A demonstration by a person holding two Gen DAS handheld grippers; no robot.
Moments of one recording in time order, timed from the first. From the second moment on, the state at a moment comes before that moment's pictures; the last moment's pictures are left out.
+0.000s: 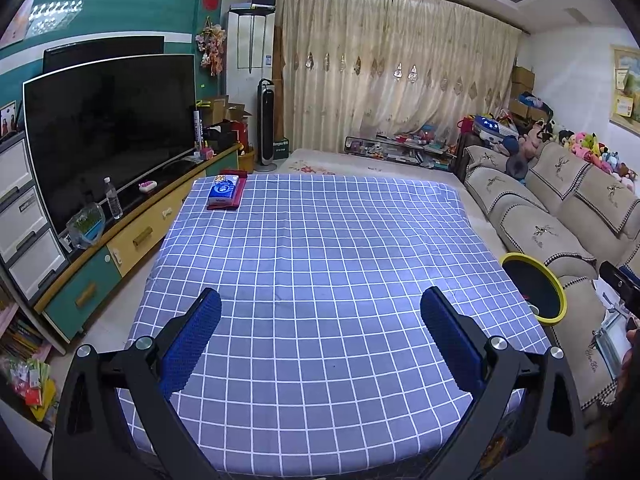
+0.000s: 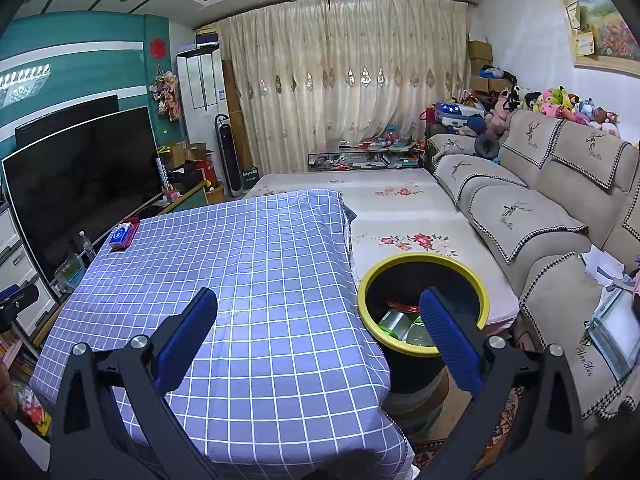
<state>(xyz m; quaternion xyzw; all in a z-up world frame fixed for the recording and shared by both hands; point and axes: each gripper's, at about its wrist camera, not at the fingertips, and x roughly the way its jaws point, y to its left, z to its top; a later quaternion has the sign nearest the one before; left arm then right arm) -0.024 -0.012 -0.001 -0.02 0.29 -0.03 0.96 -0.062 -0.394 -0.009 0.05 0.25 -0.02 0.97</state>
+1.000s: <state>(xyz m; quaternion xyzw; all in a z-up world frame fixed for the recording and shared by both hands) -0.021 -0.021 -0.009 -0.02 0.30 -0.03 0.95 -0.057 -0.389 -0.014 0.06 0.25 -0.02 0.97</state>
